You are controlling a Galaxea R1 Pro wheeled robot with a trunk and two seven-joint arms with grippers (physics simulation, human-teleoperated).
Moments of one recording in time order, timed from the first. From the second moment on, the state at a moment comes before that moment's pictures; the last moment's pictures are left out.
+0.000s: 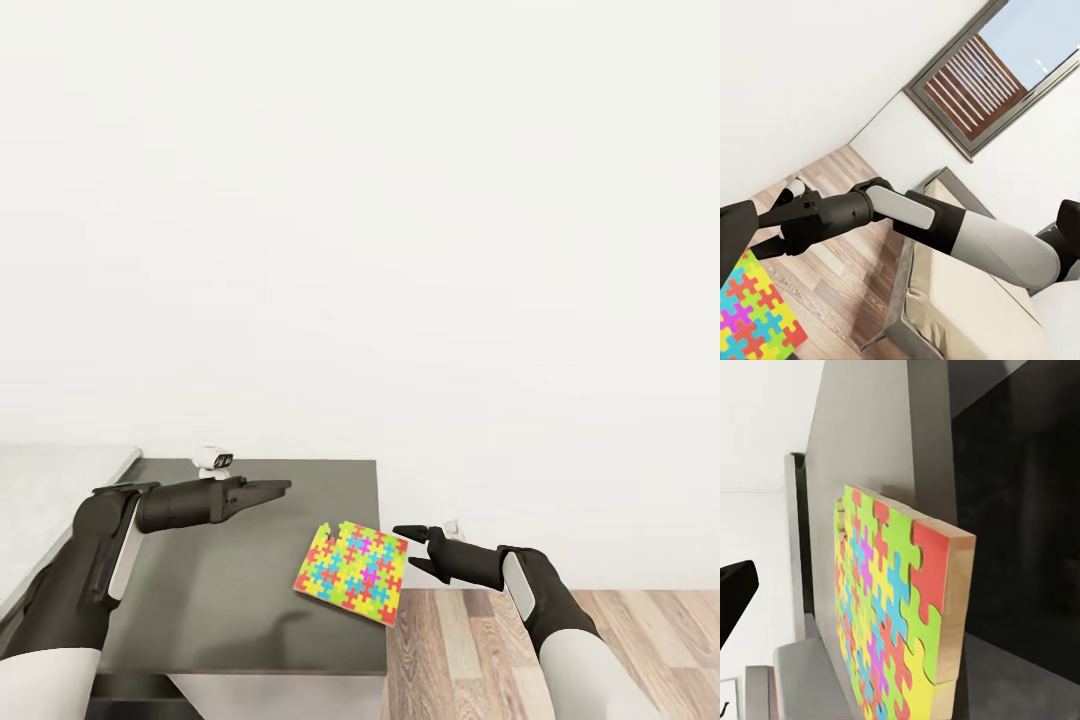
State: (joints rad) left arm -0.54 0.13 0.17 -1.36 0.07 0.98 -1.57; right arm -0.64 0.06 -0.43 -0.62 -0.08 0.92 0.90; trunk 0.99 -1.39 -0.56
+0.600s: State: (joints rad) left arm -0.54 0.13 0.16 -1.36 0.07 0.98 -1.57; right arm -0.64 0.06 -0.43 -0.62 -0.08 0.92 0.90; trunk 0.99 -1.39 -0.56
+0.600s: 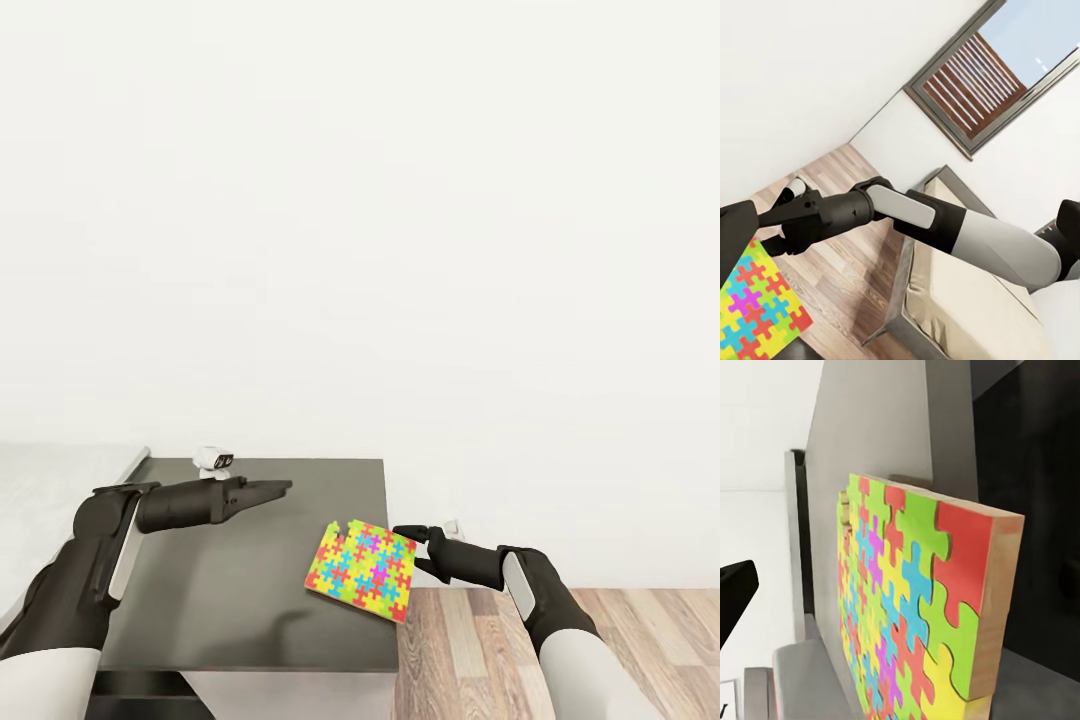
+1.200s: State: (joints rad) left arm -0.55 0.13 0.16 -1.37 0.06 0.99 -1.57; right arm -0.64 0.06 -0.43 -0.63 -0.08 0.92 0.90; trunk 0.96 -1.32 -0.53
